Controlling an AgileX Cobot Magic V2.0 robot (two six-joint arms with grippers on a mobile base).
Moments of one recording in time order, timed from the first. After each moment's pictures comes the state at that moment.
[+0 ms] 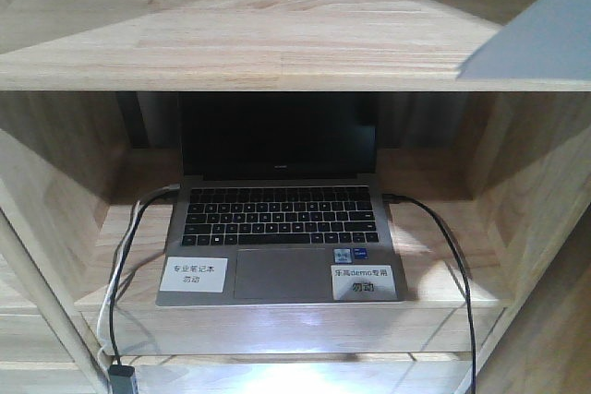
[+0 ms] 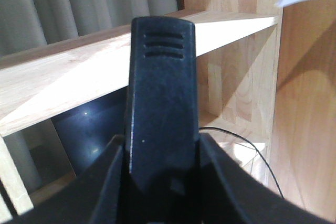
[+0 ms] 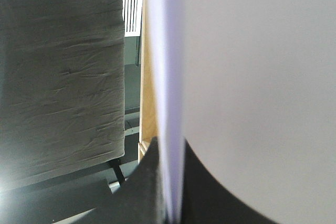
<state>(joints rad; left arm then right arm) -0.62 0.27 -0.91 -0.06 0.84 0.13 0.61 0.36 -0.32 0.13 -1.00 0.87</state>
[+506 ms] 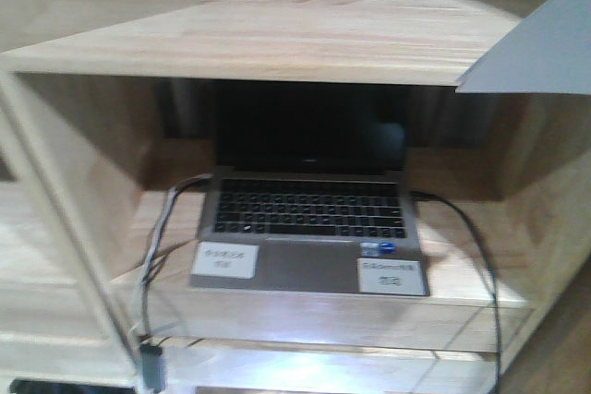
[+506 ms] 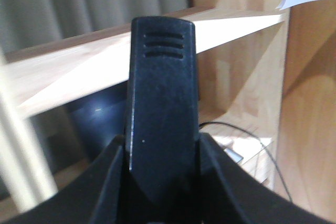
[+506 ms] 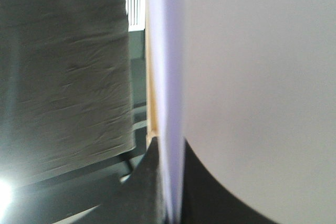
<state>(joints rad) -0.62 0.27 -0.91 -0.06 0.84 0.13 0.61 0.36 -0.32 0.13 -1.00 0.87</state>
